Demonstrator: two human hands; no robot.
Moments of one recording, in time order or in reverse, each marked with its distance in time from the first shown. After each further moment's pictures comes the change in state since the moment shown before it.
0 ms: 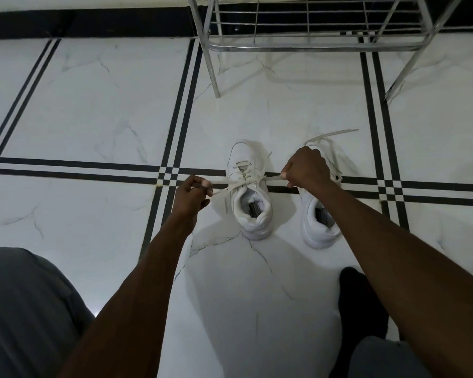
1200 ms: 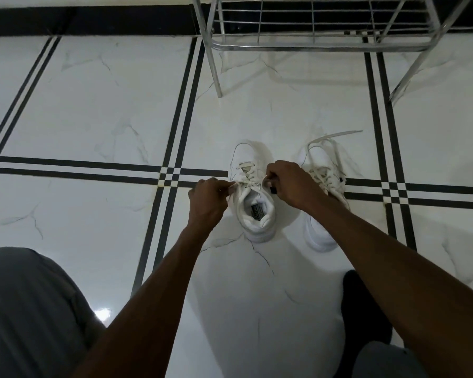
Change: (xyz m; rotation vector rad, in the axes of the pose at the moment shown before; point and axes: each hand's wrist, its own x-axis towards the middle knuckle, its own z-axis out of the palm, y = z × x) left_hand 0.013 -0.011 0.028 0.844 0.059 0.426; right_hand -0.033 0.000 0.010 -0.129 -0.070 -0.681
